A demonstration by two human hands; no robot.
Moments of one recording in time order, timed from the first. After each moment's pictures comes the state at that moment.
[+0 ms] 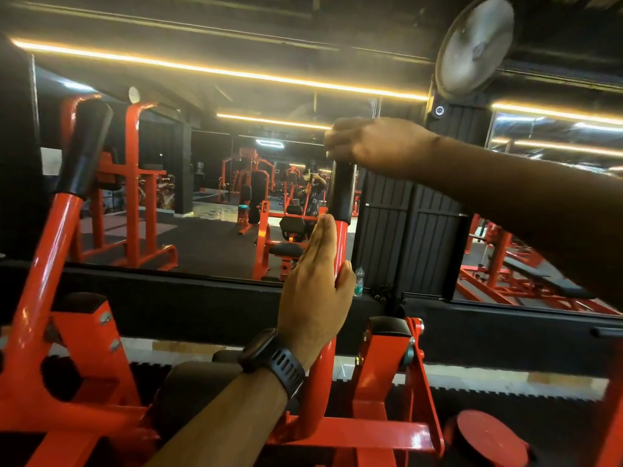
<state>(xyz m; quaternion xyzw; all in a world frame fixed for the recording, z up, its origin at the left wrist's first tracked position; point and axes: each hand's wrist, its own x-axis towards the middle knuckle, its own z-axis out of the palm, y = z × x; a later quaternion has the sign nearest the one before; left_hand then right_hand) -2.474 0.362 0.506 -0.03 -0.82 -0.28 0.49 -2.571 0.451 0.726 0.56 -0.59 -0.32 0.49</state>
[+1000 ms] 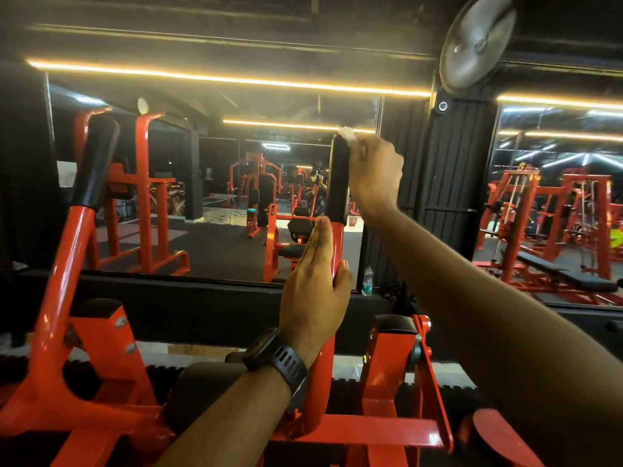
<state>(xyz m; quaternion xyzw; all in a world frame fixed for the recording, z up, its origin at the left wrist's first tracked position) -2.467 0.371 0.509 -0.01 -0.83 -0.30 0.47 -2.555 0.426 0.657 0.29 -0.70 0.52 0.38</state>
